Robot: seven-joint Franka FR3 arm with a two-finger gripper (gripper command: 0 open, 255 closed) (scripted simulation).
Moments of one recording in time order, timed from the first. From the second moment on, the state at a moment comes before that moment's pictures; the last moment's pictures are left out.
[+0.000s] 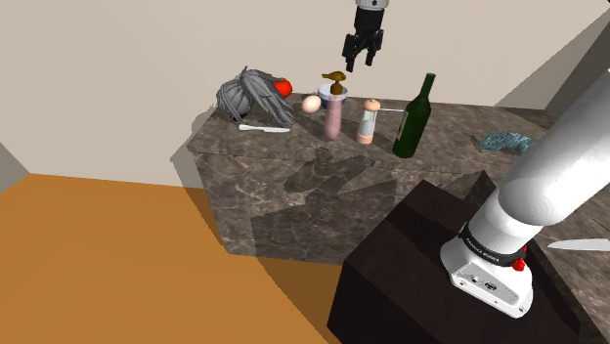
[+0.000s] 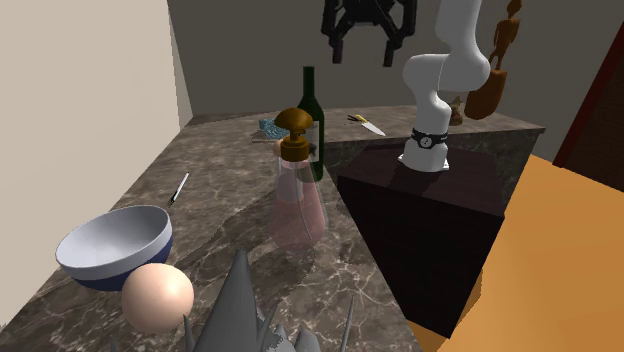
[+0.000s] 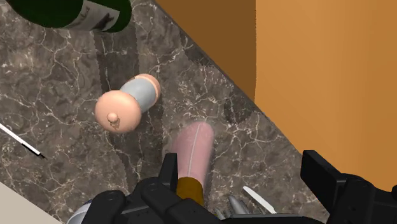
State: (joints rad) arm -0.07 -0.10 -0.09 -1.90 -0.02 1.85 -0.09
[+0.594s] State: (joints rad) arm -0.12 0.26 -0.13 -1.52 0.05 1.83 -0.20
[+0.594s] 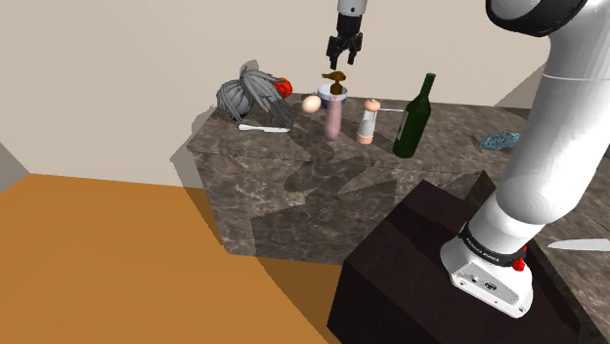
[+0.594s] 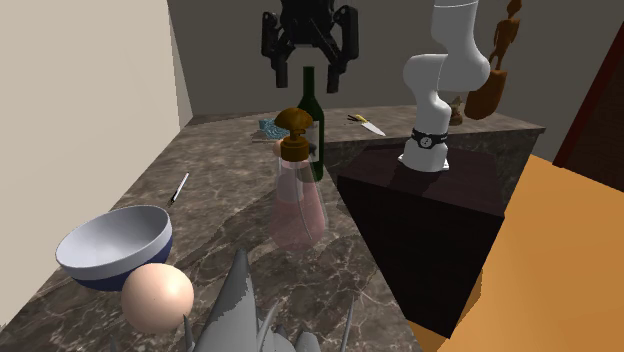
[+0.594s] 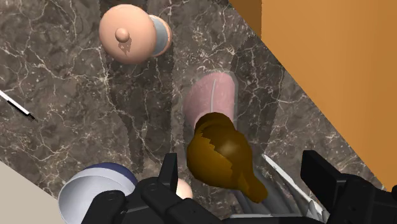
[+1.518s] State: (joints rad) arm -0.13 0.35 -0.13 -1.51 0.06 1.91 -0.22
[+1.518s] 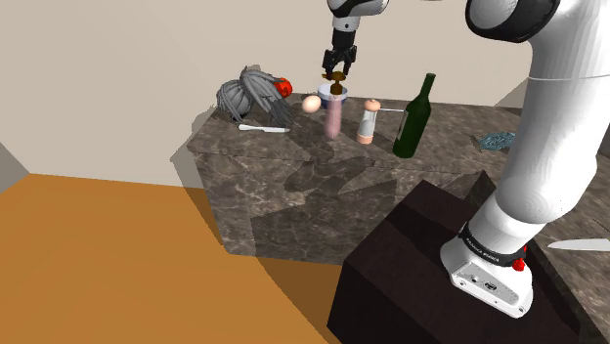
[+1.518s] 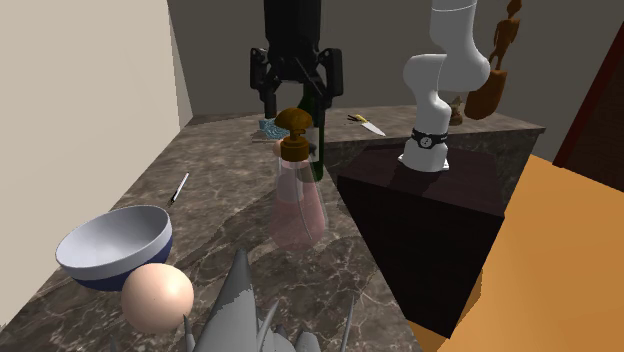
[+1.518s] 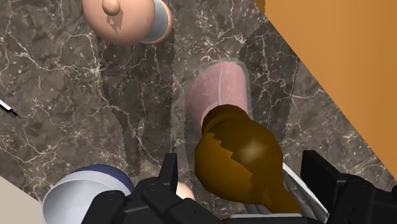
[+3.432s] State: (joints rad) arm -0.14 0.37 -0.13 -1.27 0.06 1.69 -0.22
